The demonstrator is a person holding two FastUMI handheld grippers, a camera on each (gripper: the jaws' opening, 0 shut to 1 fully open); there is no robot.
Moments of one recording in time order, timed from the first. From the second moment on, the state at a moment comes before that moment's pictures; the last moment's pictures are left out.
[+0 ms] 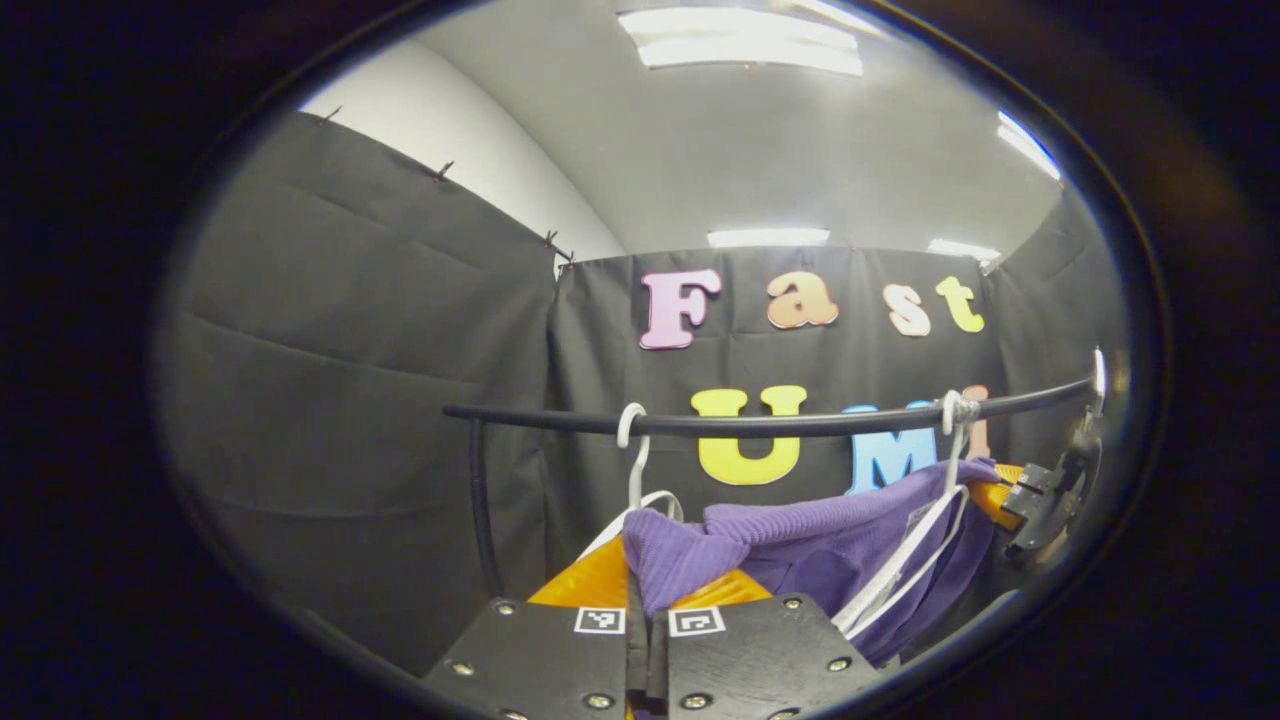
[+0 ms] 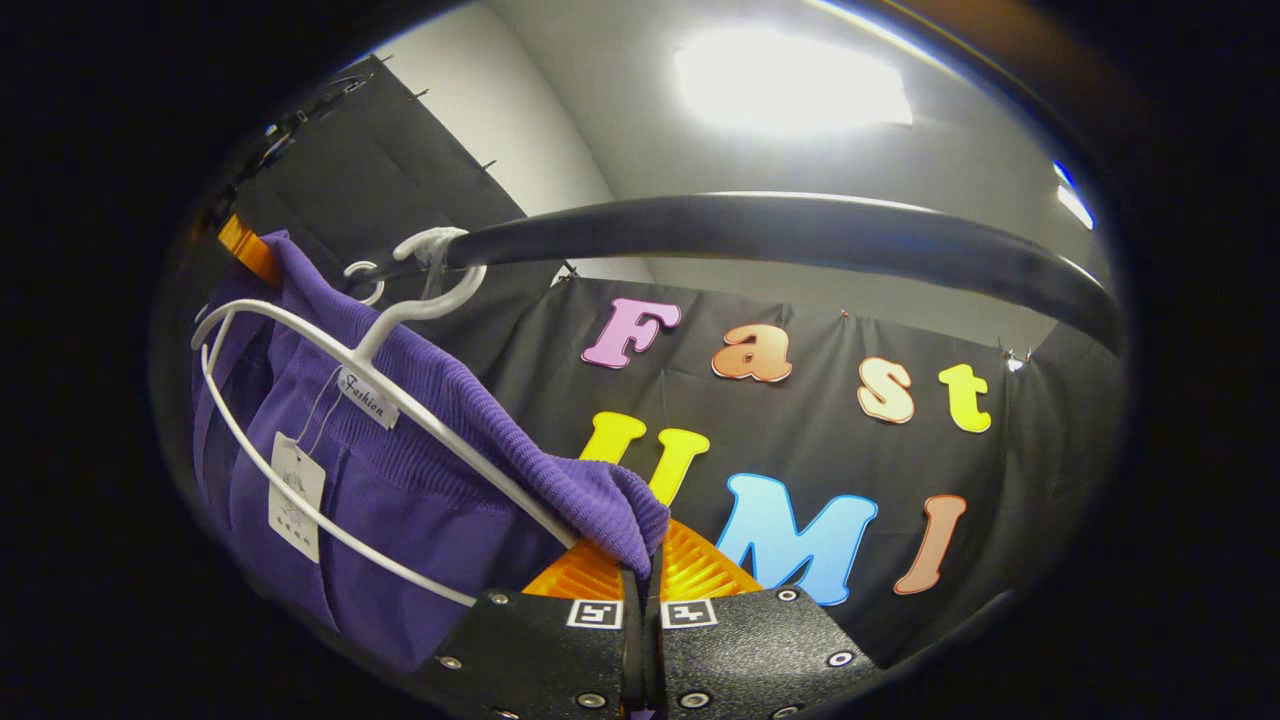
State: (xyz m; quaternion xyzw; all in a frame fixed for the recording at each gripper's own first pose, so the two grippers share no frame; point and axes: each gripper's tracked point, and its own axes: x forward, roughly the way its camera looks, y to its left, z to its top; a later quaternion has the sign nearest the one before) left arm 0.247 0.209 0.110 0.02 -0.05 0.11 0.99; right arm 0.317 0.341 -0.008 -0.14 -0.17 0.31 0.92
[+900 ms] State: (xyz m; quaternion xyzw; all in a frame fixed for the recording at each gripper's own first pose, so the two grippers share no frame) left arm 0.292 0.177 -0.028 -0.11 0.00 -0.02 0.99; right arm 0.337 0.314 -0.058 -0.16 -0.12 0.29 0.94
